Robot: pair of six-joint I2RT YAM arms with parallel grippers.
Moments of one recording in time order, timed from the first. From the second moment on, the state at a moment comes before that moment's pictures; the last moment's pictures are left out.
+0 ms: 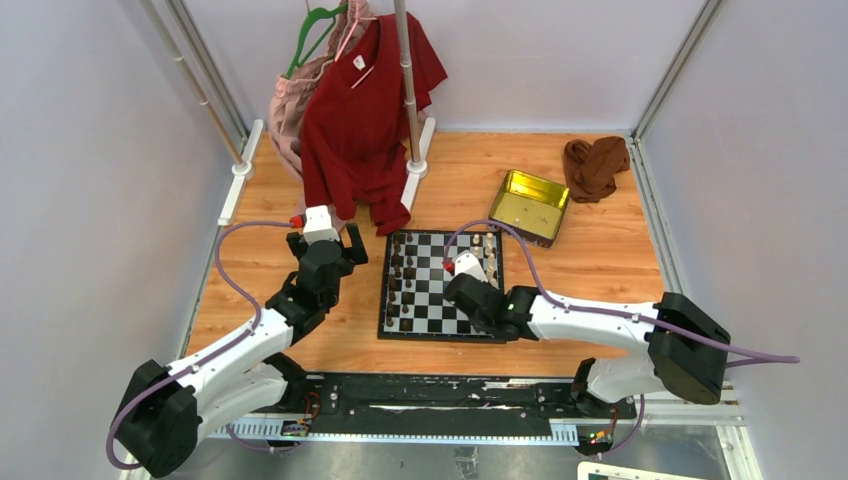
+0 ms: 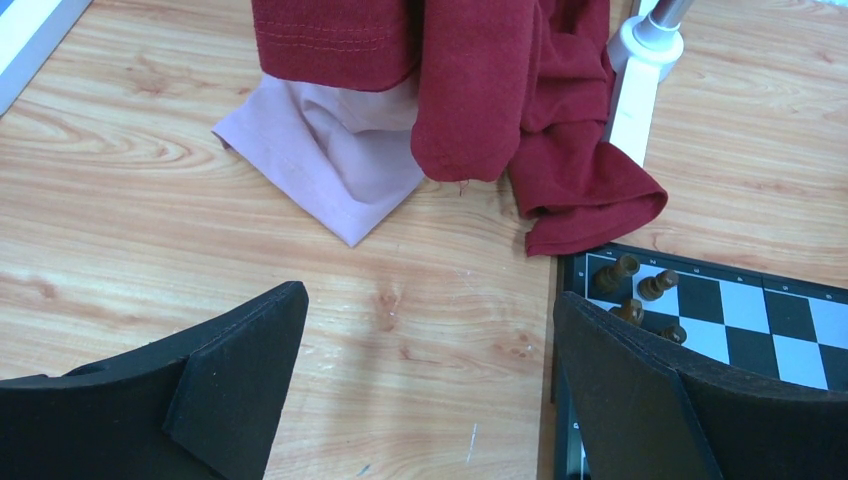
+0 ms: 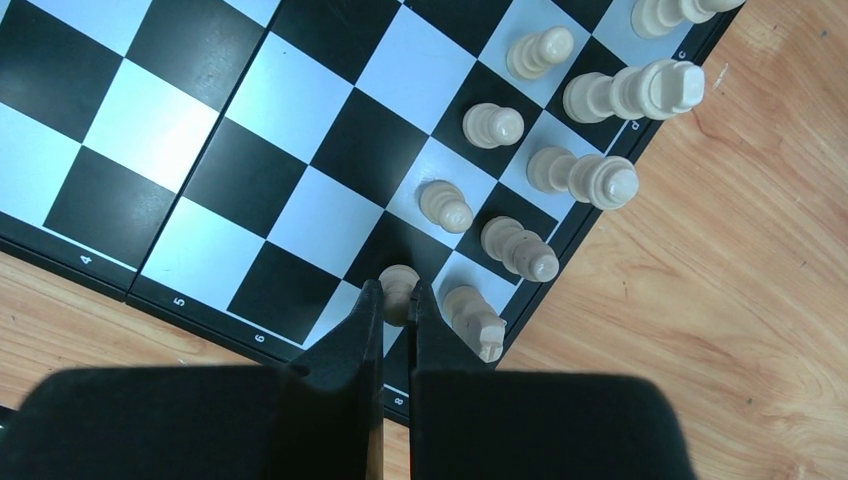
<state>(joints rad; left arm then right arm) -0.59 0.93 0.41 0.21 -0.67 -0.32 1.10 1.32 0.72 -0.45 0.46 0.38</state>
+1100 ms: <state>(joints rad) -0.59 0.95 0.41 0.21 -0.67 -0.32 1.07 1.32 0.68 -0.38 0.42 0.37</state>
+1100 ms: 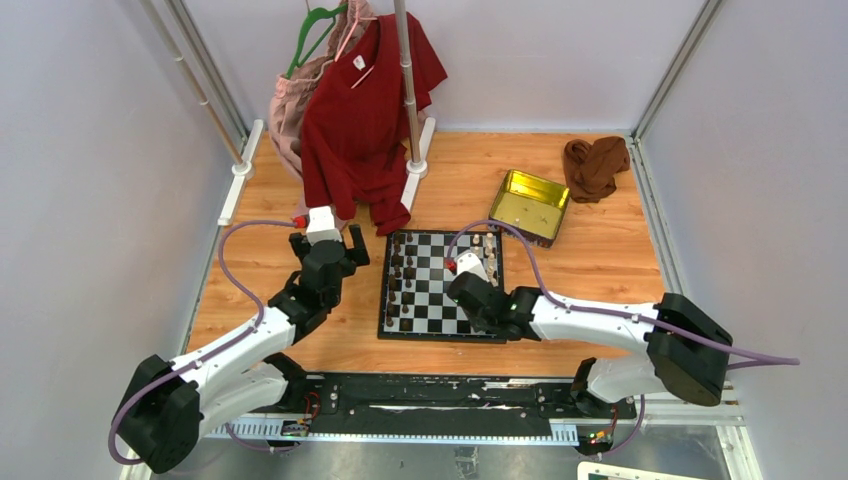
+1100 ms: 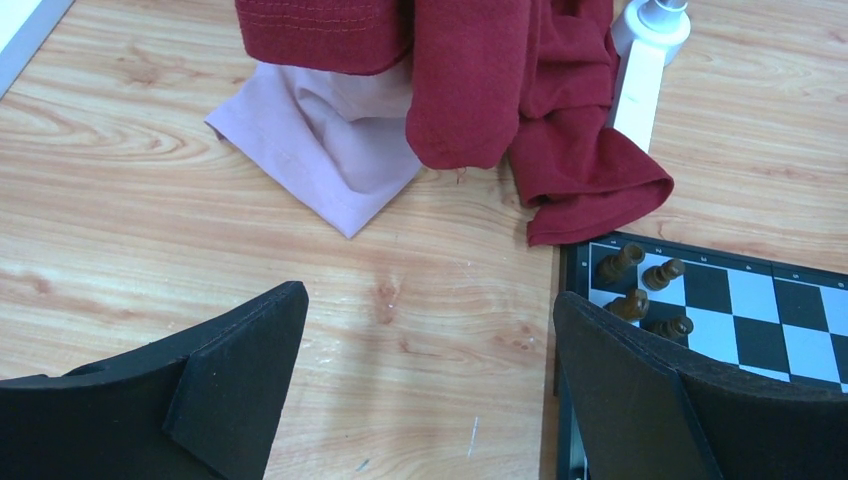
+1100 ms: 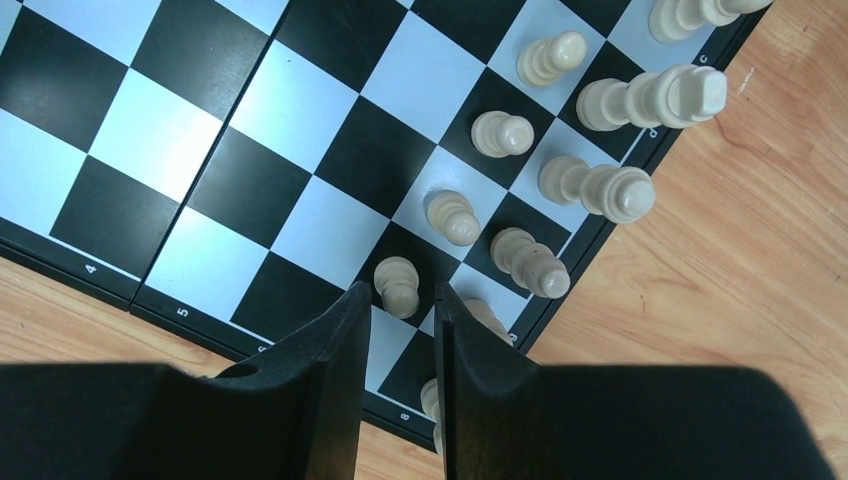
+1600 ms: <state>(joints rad) -0.60 1.00 0.50 0.19 -0.69 -0.32 1.07 1.20 0.87 -0.46 0.44 0.26</state>
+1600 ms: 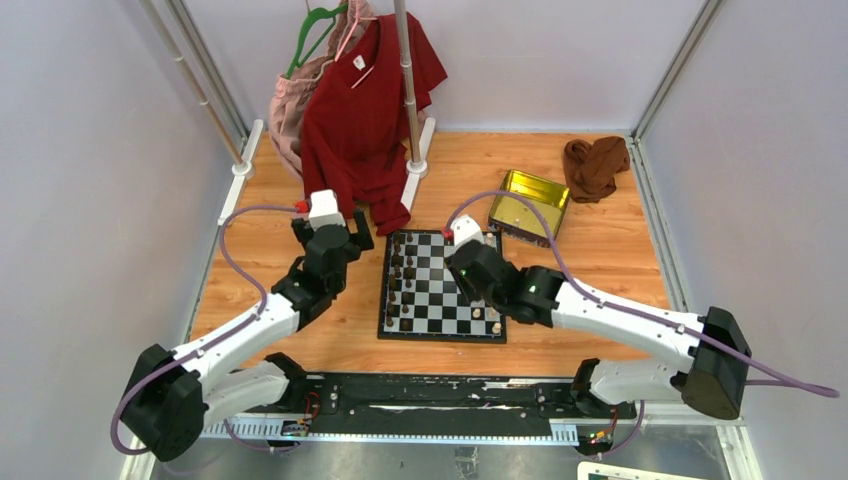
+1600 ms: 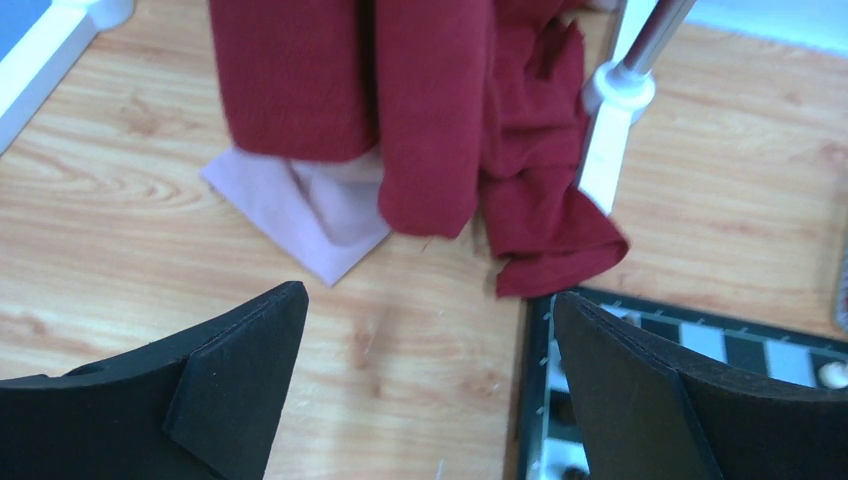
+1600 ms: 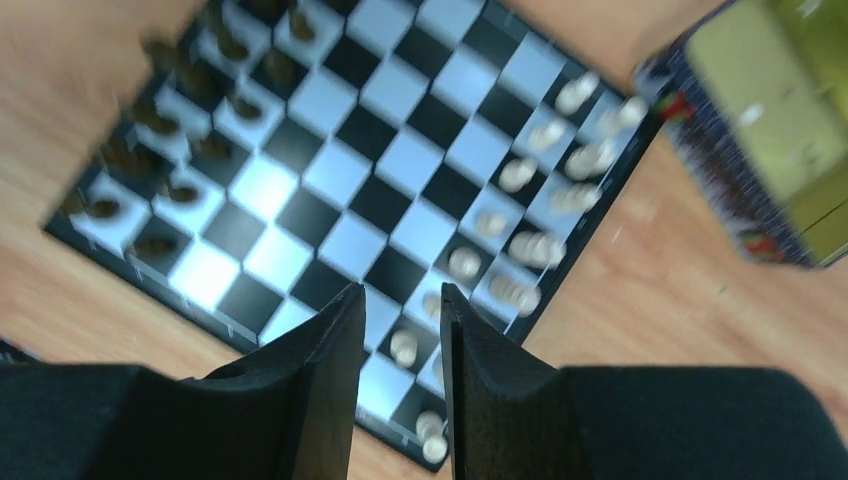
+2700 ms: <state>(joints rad) -0.60 1.54 0.96 0.19 -0.62 -0.33 0.36 1.72 1.31 -0.42 -0.03 -0.12</state>
